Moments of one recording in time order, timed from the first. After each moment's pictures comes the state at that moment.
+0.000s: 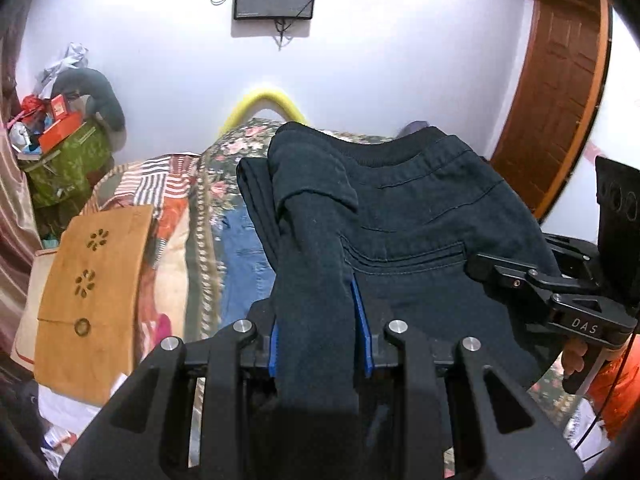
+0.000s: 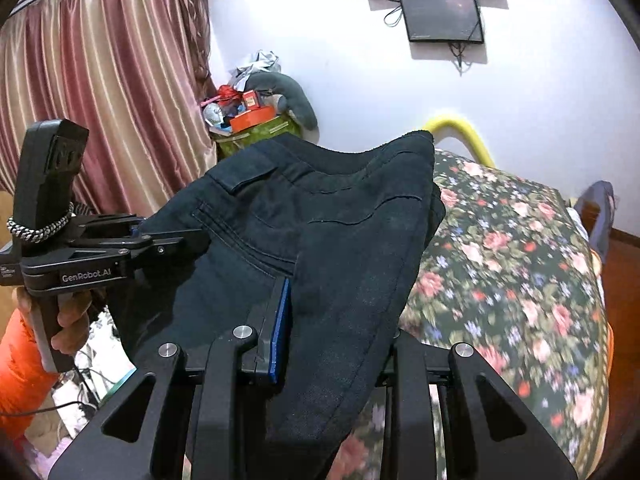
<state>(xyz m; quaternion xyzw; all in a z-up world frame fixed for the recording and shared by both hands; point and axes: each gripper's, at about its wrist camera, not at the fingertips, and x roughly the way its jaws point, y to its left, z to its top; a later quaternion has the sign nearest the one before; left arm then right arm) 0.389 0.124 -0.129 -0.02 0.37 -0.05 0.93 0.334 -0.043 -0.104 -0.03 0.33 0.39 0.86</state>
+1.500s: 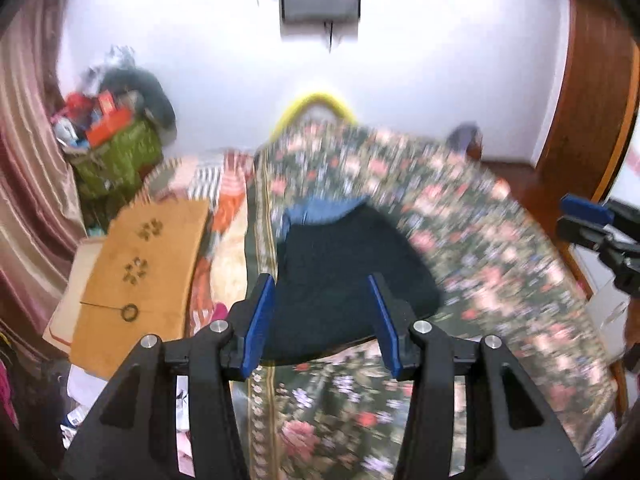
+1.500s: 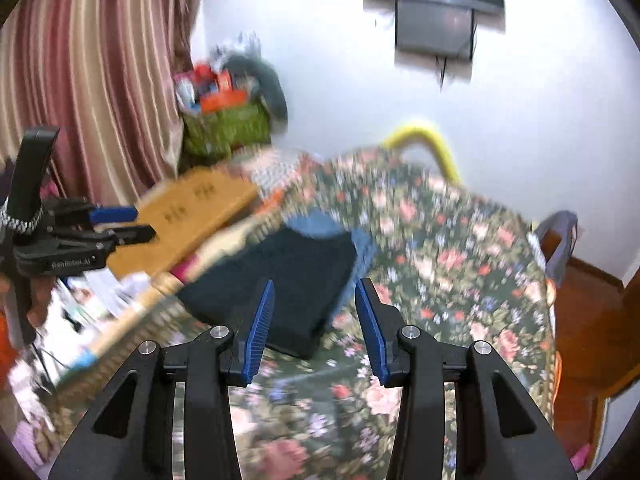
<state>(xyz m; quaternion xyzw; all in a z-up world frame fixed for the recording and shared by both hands) 0.343 0.145 -0.107 -0.01 0.35 0.04 0.94 0.292 -0.064 -0.030 -0.07 0.28 0.33 0.90</state>
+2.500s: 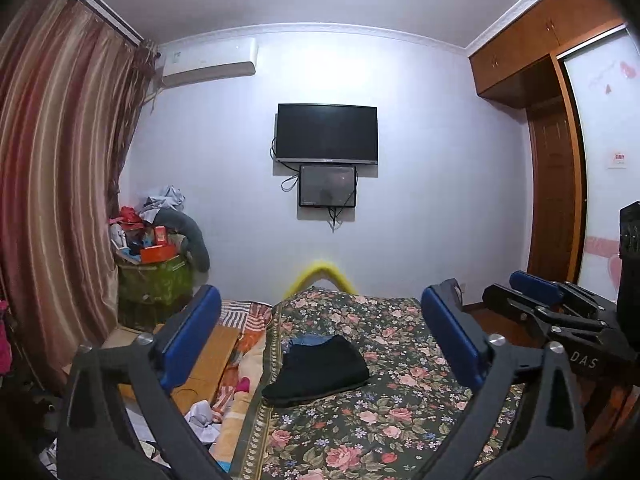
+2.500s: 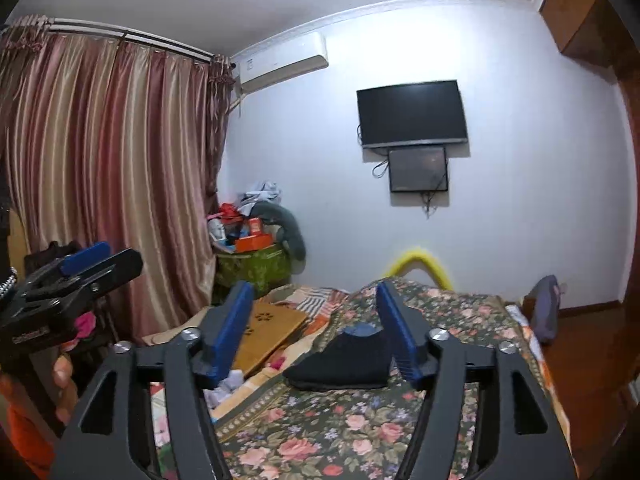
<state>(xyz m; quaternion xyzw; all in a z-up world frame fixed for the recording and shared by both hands) 0.015 0.069 0.015 -0.01 0.03 0.06 1.00 0.068 -0.091 0.048 0.01 0.07 0.32 0.95</state>
